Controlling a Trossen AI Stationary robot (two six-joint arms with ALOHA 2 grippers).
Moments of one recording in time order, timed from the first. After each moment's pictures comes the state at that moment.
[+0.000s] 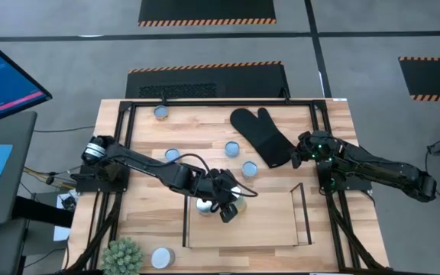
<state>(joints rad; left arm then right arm) -0.30 1.85 1.57 -0.52 -0.16 -0.75 -0.50 0.37 0.13 -0.38 -0.10 0.54</state>
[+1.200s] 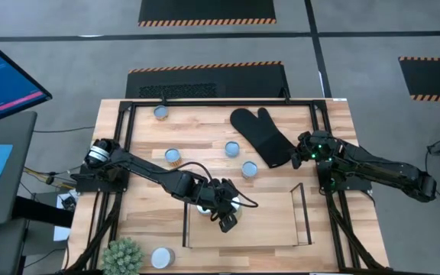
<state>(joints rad) -0.33 1.89 1.57 -0.52 -0.08 -0.81 -0.50 0.37 0.13 -0.38 -0.10 0.50</state>
